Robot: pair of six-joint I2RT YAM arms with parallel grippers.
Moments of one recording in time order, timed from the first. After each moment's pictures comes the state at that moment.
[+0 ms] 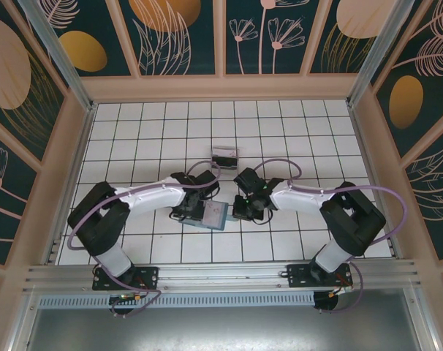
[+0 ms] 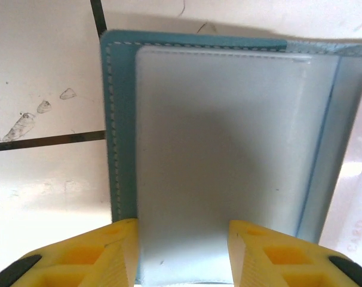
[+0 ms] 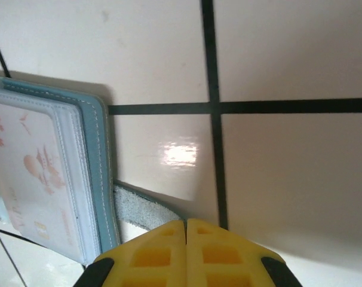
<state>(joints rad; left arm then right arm) -0.83 1.66 0.99 -0.84 -0.14 -0.73 0.80 1.59 0.81 -0.45 -0.24 0.91</state>
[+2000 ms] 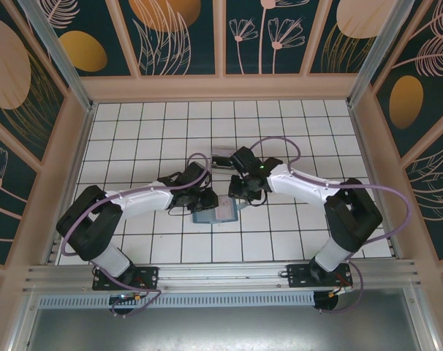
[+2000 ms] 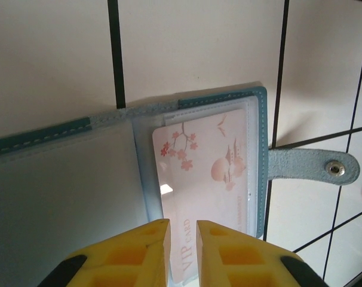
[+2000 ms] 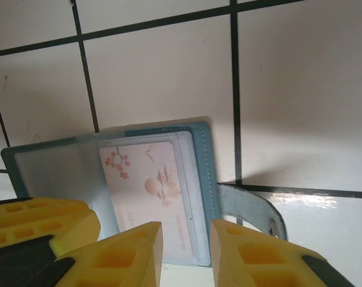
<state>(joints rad) -0.74 1.61 0.84 -0.27 0.26 -0.88 0.77 1.63 1.09 -0.64 -0.12 0.83</state>
